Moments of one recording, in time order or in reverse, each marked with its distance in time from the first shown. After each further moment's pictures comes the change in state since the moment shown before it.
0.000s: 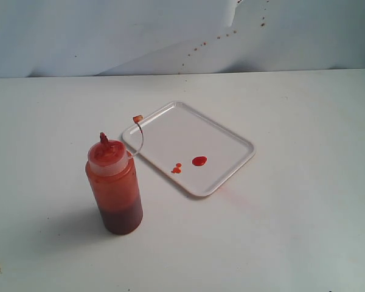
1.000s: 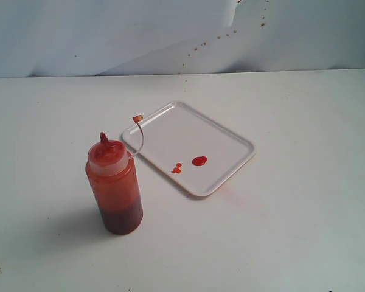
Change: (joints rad) left arm 0.000 0.000 0.000 -0.002 0.000 0.004; right arm -0.005 -0.003 0.144 -1.554 -0.139 1.509
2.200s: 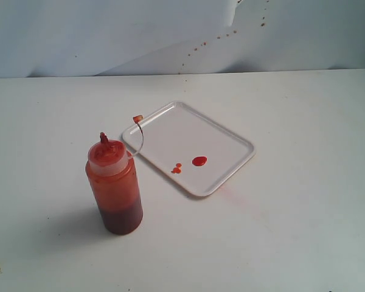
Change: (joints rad) left arm 0.000 0.000 0.000 0.000 0.000 0.002; right arm 0.267 -0.027 0.000 0.212 0.134 -0.312
